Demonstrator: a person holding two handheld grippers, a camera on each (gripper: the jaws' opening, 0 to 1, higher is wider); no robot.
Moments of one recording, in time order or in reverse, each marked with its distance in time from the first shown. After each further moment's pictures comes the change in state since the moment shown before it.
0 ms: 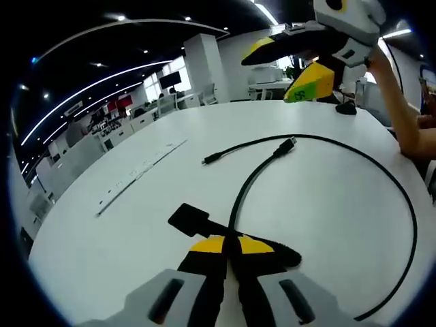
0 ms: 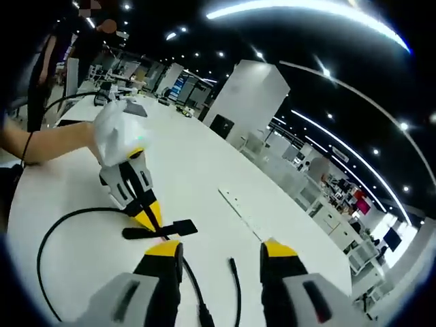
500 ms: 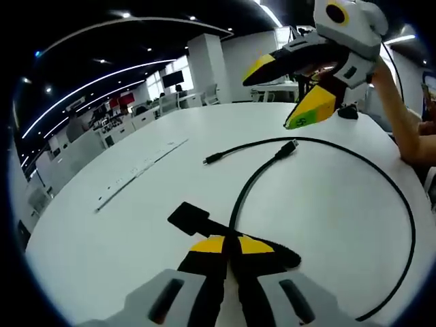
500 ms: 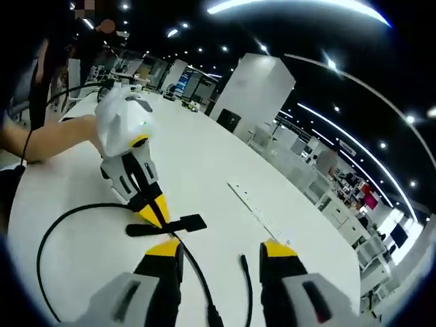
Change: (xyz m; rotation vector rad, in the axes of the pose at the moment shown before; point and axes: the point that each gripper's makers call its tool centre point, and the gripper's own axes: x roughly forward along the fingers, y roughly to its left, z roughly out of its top) left arm -0.002 -0.001 -0.001 -0.037 -0.010 -0.003; right arm 0.011 0.008 -0.006 0.014 0.017 0.040
